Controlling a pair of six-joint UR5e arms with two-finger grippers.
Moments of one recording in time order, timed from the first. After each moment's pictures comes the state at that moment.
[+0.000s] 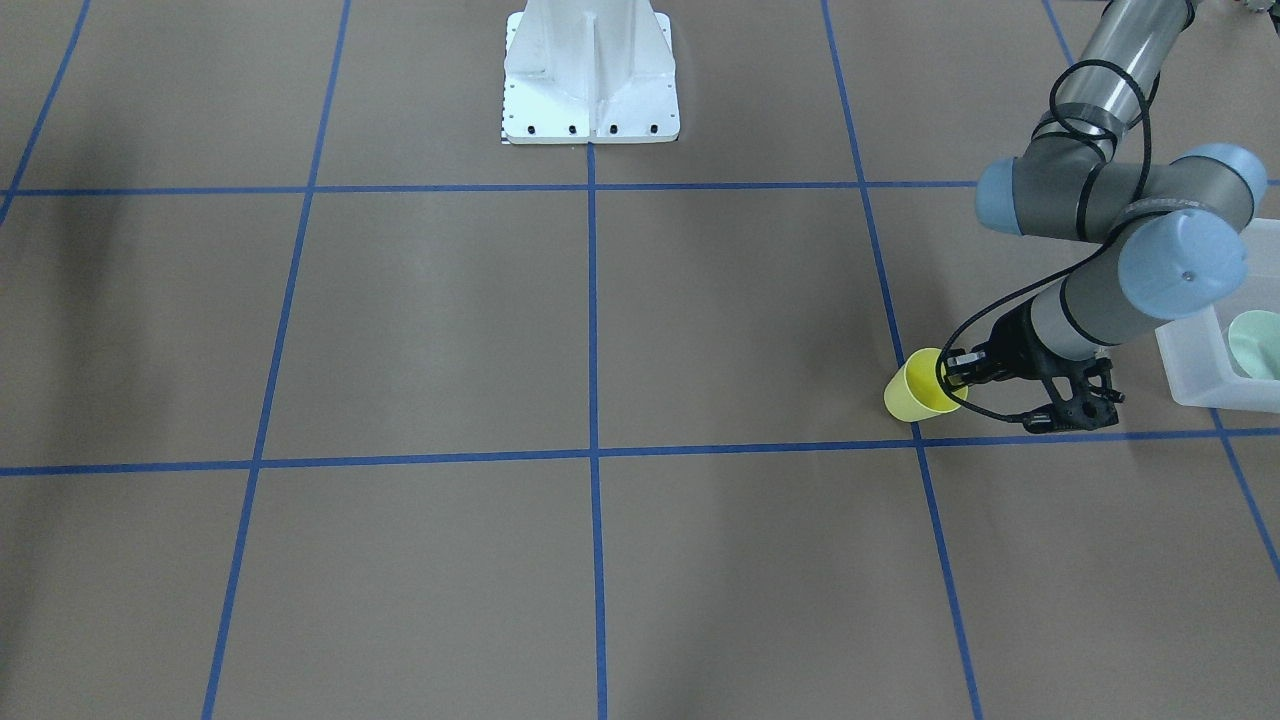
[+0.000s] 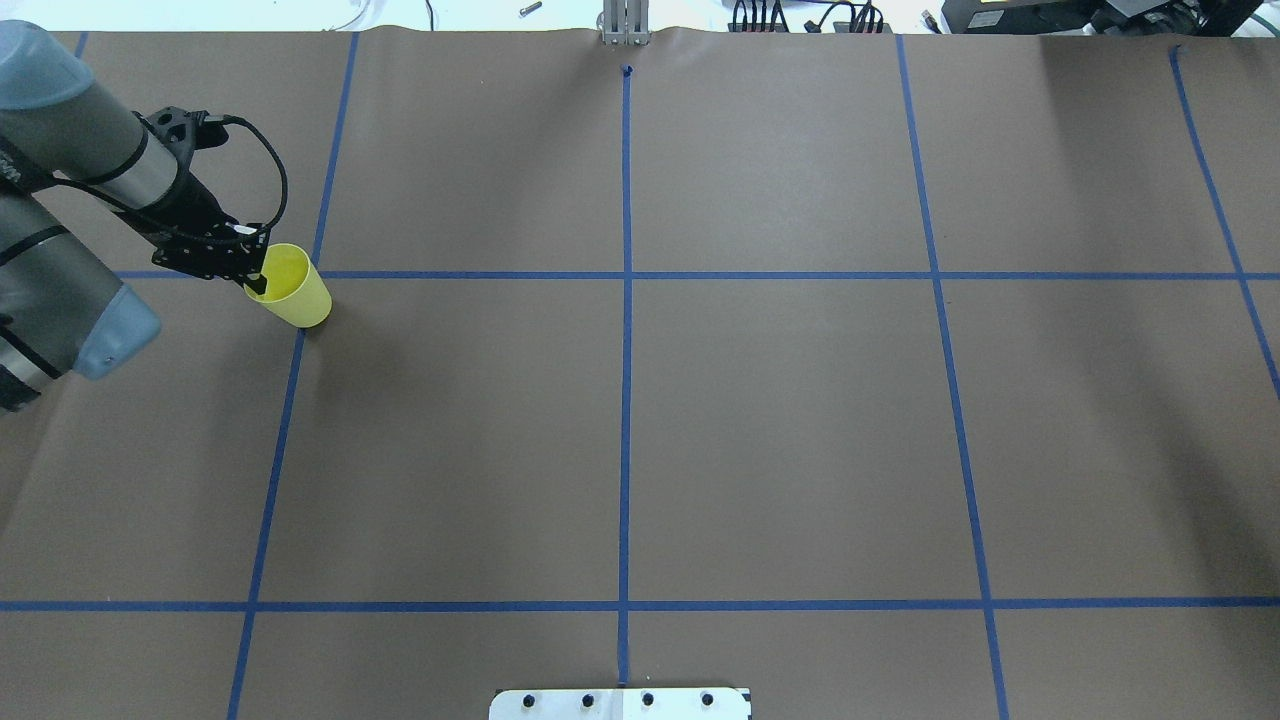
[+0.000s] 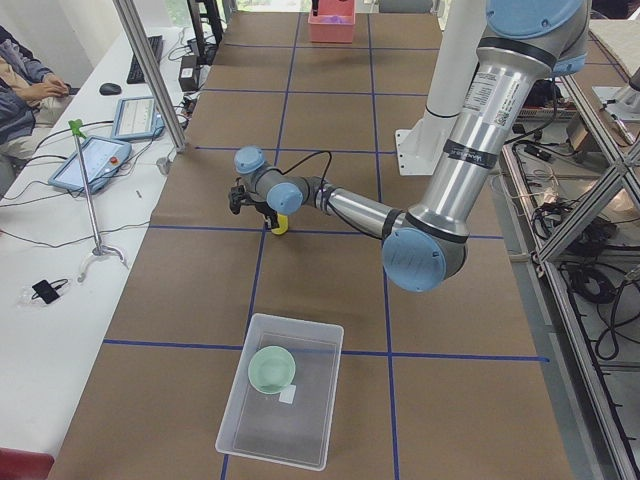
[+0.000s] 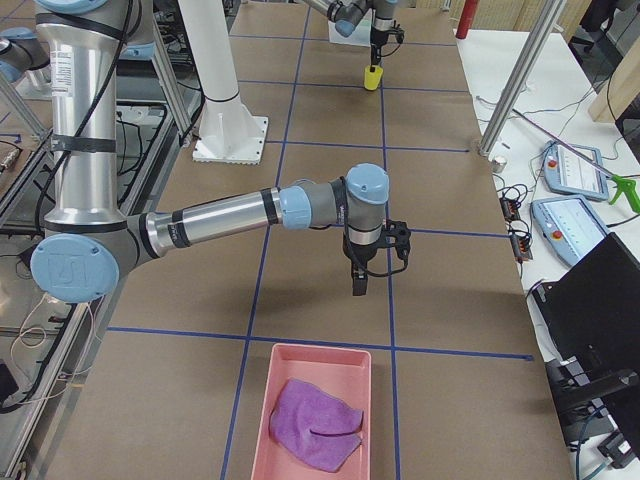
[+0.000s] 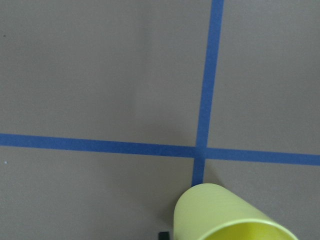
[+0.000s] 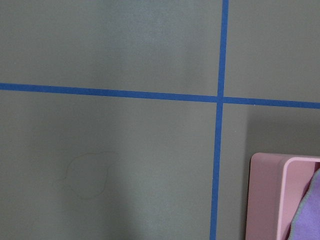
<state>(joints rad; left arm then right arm) -1.02 -1.93 -1.49 -1.84 -2.39 -0.85 1.39 -1.62 1.89 -1.67 2.24 0.20</state>
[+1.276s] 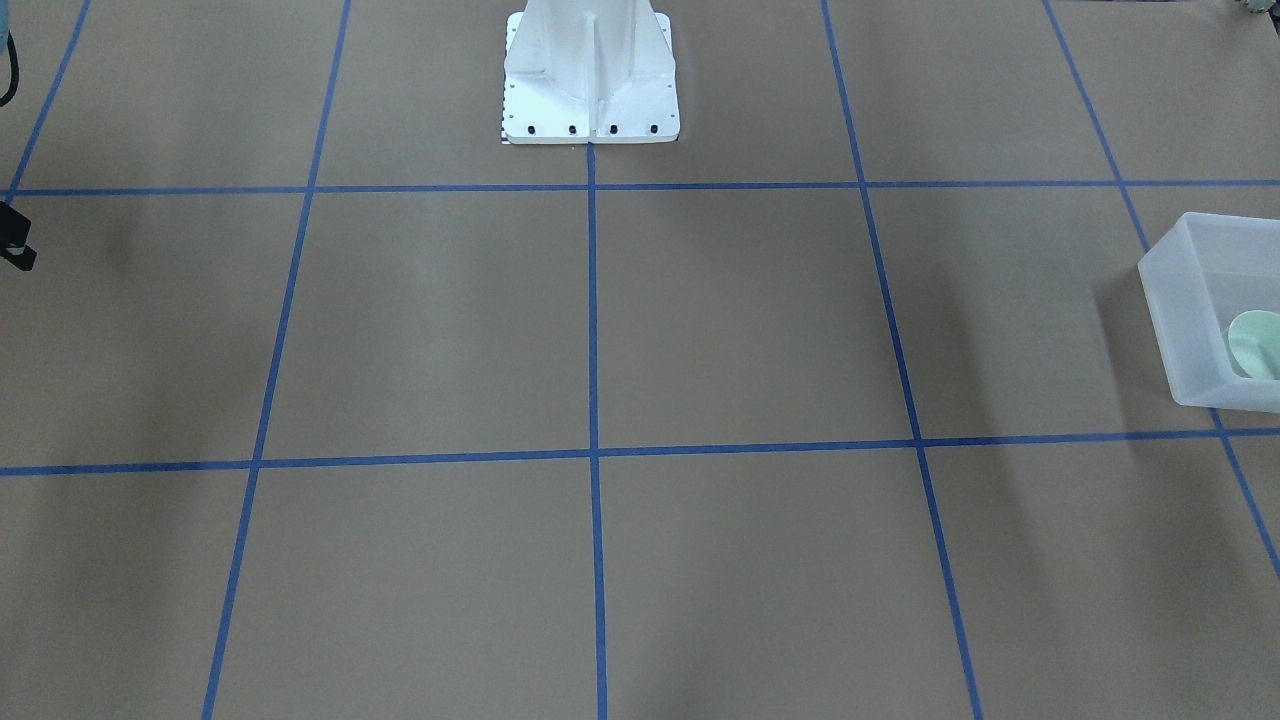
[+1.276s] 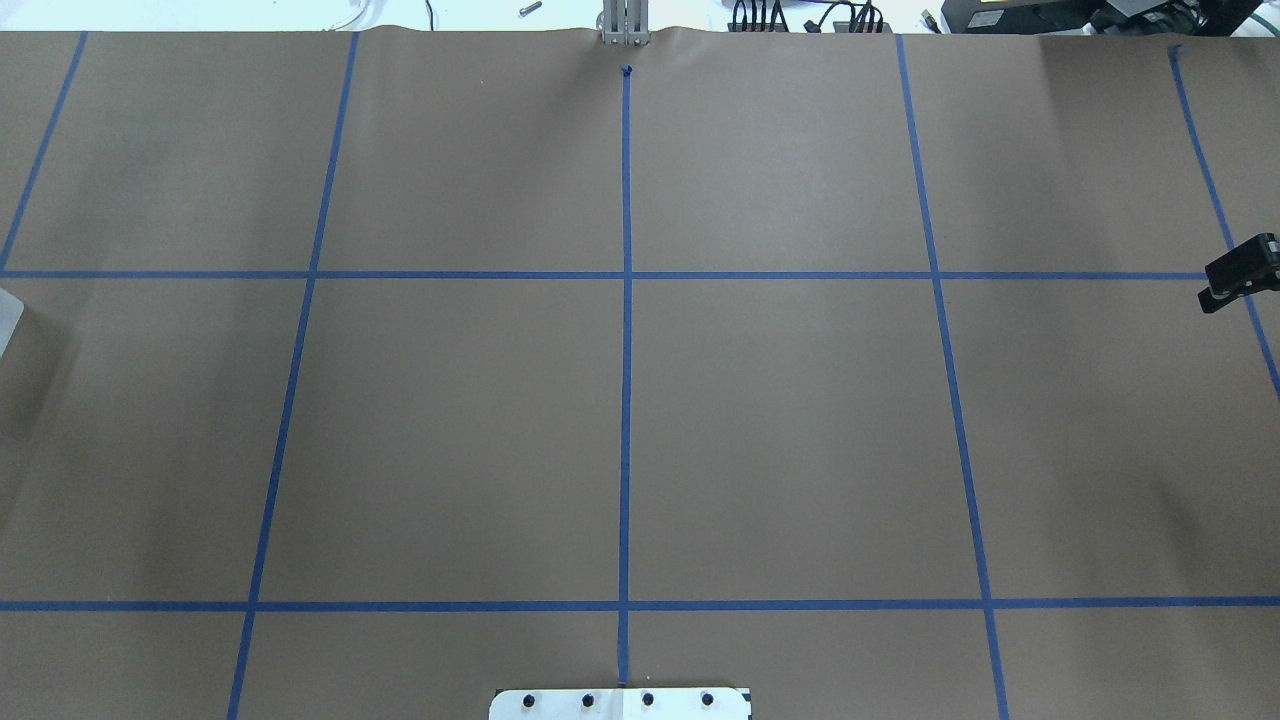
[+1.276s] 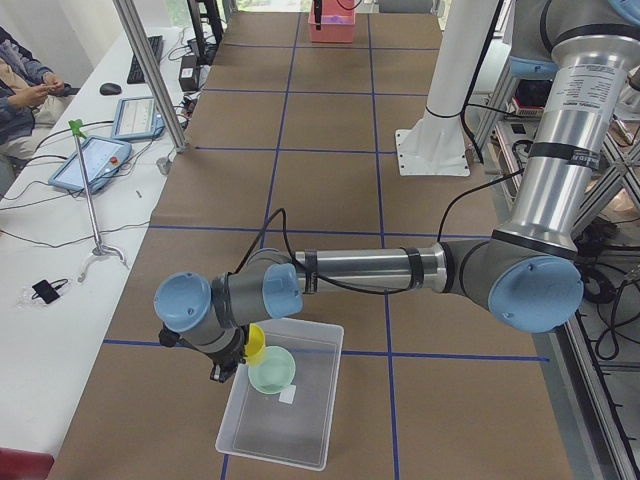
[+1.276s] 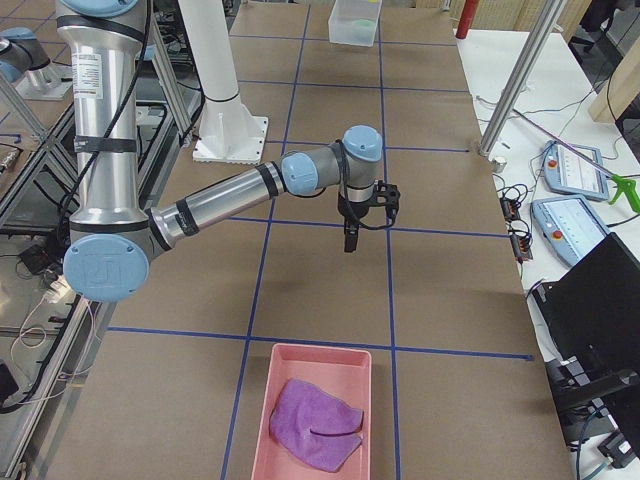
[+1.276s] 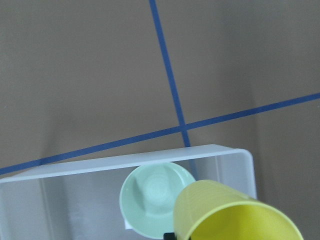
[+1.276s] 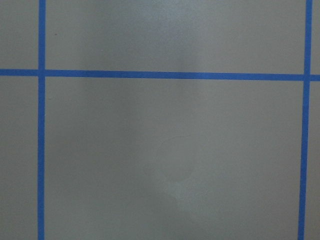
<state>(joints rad) -1.72 -1.80 -1.24 -1.44 -2.39 0.56 1.21 -1.59 2.03 -1.72 2.26 0.46</state>
